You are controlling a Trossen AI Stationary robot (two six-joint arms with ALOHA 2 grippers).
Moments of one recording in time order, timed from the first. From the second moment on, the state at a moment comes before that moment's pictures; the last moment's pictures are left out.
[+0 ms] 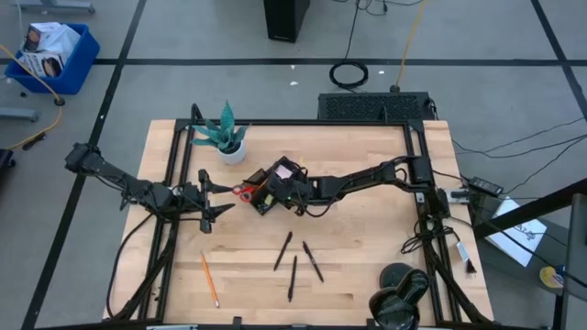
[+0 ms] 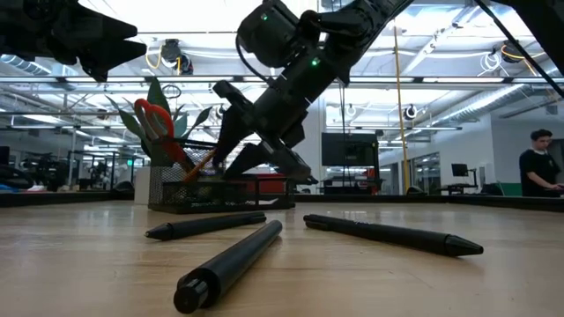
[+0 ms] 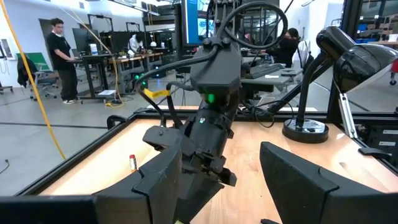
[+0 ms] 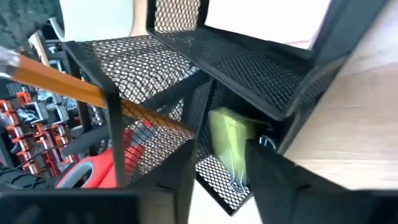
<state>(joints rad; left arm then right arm) -0.46 0.46 0.13 0.39 -0.58 0.05 0.00 2.09 1.39 -0.03 0.24 1.95</state>
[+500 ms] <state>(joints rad) -0.46 0.46 0.13 0.39 -0.58 0.05 0.06 2.07 1.38 -0.16 0.17 1.90</state>
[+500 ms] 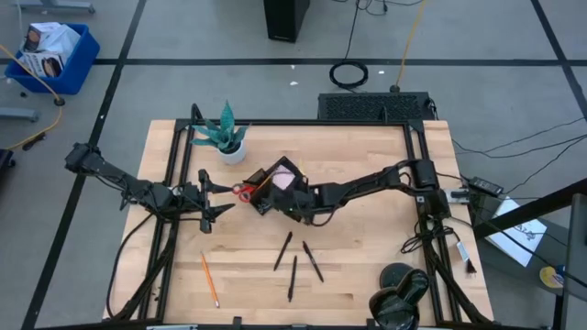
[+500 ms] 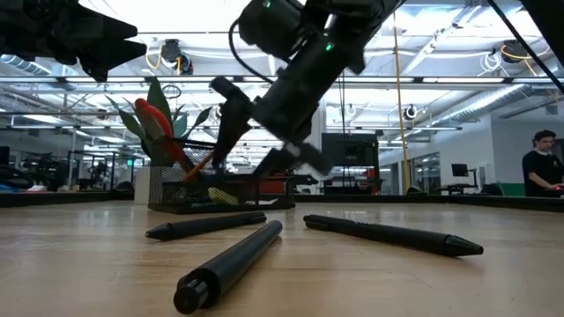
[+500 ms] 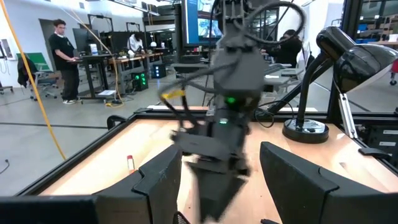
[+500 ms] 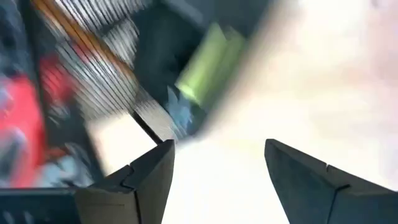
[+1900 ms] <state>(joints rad) -0.46 0.46 0.13 0.39 -0.58 0.05 0.50 1.94 1.34 -0.62 0.07 1.75</state>
